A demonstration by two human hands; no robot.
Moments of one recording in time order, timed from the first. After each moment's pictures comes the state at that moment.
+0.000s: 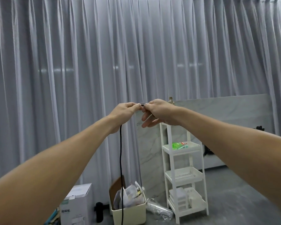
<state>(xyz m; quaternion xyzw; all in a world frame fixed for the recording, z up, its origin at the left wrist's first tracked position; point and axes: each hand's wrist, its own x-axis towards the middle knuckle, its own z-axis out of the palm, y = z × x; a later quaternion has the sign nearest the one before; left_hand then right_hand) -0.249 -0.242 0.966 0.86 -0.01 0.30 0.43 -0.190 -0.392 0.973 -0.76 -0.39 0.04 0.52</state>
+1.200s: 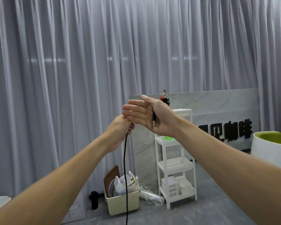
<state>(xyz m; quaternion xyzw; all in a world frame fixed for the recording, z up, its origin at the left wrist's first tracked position) -0.272 -0.270 0.895 0.76 -0.08 0.26 0.59 -0.229 -0.416 0.927 -0.42 -0.39 0.29 0.77</state>
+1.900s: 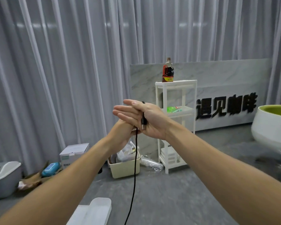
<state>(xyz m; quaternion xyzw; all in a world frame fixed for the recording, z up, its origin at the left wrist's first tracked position) -0.261 -0.263 0.784 0.73 -0.10 0.20 0.64 -0.226 -0.370 0.818 -0.37 -0.35 0.34 0.80</state>
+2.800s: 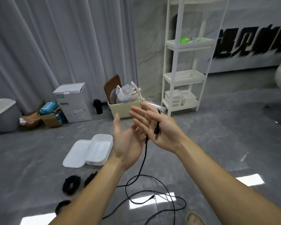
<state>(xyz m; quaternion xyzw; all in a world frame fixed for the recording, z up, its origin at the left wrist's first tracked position) -0.252 -0.243 0.488 0.42 0.05 0.05 0.90 -0.190 -0.357 0.531 -0.32 -0.14 0.41 0.84</state>
